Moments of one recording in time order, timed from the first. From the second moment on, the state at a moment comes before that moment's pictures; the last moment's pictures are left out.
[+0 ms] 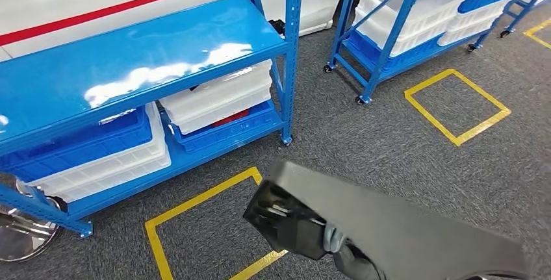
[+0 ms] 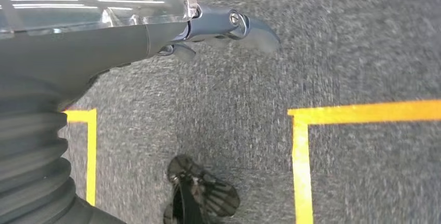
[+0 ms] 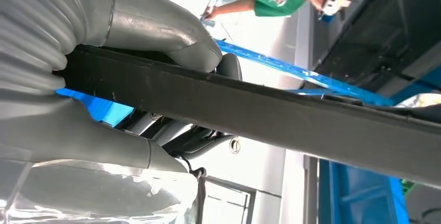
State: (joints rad) left arm -0.05 -0.02 1.45 -0.27 -0.90 0.18 -0.29; right arm -0.03 -0.23 0.51 -1.96 -0.07 0.28 -0.69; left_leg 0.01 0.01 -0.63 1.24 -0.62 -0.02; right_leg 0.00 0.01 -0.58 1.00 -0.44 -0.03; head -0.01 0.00
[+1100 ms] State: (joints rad) left arm -0.08 -0.02 1.44 -0.26 -0.85 0.19 -0.30; right arm -0.21 -0.13 0.58 -1.88 -0.16 0.43 -0.63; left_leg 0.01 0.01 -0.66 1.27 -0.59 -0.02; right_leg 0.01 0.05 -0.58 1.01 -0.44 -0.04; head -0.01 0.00
